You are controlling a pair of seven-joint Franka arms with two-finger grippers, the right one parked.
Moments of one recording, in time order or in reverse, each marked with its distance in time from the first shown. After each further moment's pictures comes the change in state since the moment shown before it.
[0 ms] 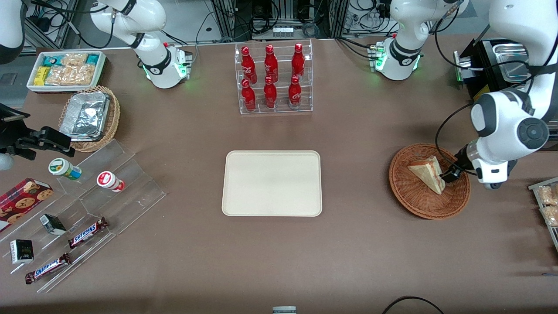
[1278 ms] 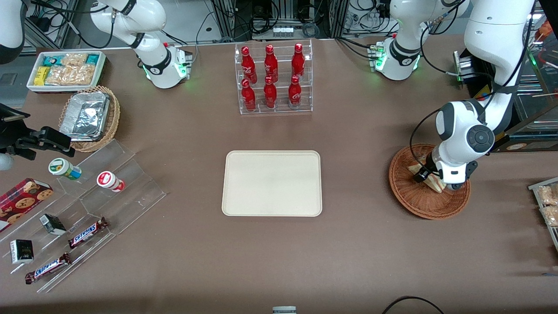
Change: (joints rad) arm -0.076 0.079 -0.012 -0.116 0.000 0.212 -0.044
